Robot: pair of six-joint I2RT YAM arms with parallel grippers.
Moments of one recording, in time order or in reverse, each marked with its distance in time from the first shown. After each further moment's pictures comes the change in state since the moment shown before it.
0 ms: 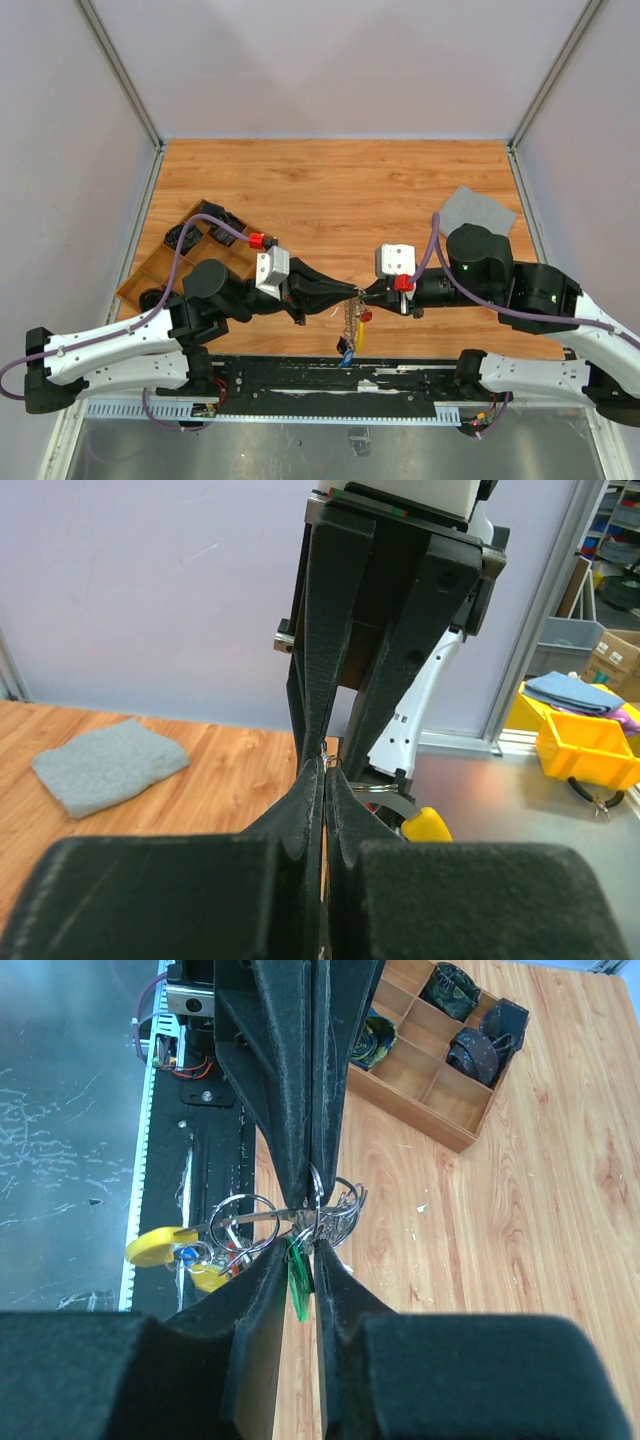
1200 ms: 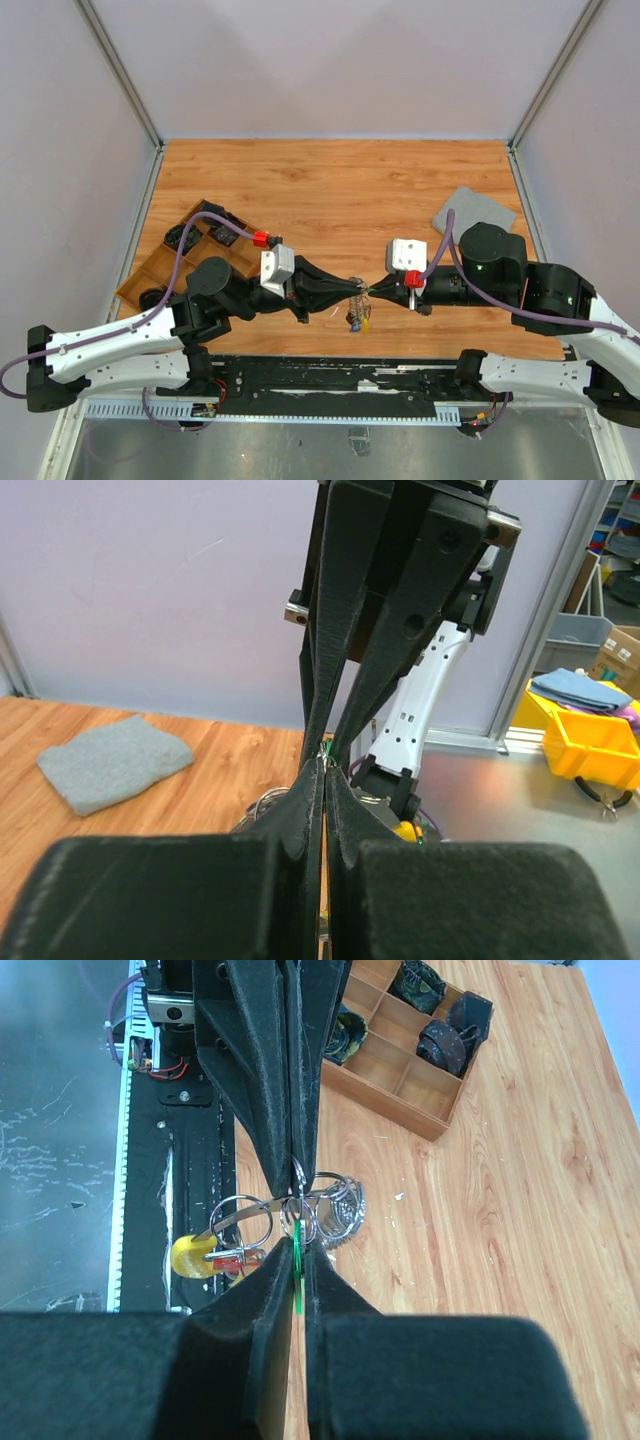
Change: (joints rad) left arm 0.000 0.025 0.021 -0.009 -0.001 0.008; right arm 0.000 -0.015 0.048 -0.050 0.061 0.004
